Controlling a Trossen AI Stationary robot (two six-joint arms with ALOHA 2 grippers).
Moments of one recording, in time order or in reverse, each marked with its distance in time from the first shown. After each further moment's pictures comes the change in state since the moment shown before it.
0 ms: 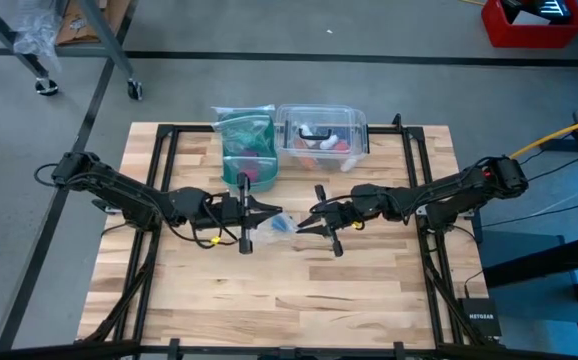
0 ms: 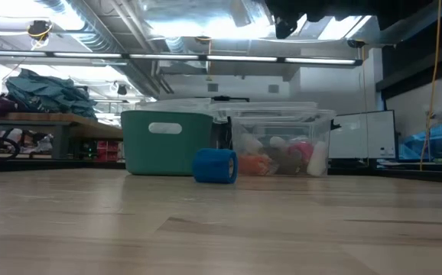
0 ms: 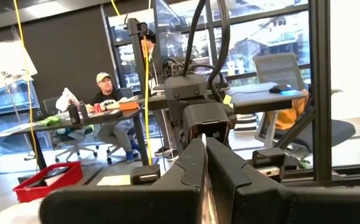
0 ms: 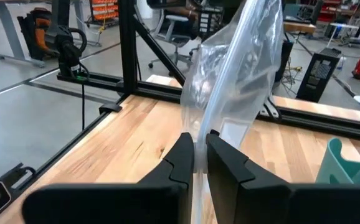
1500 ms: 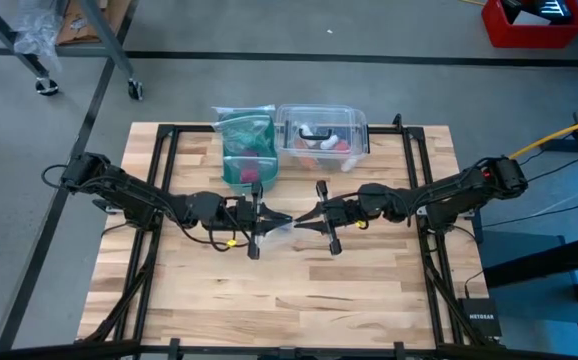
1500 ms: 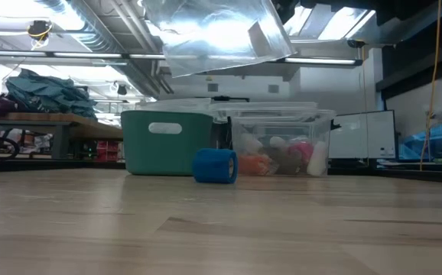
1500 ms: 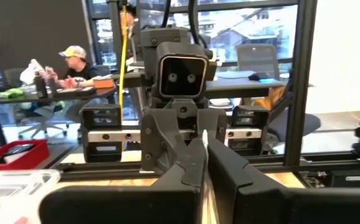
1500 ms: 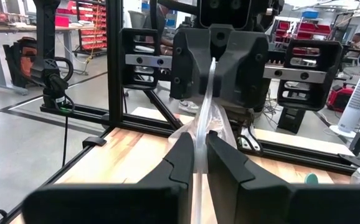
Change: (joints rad) left arm 0.028 0.119 0.002 0.011 0.092 -0.152; right arm 0.000 0.001 -0.001 0.176 0.062 -0.010
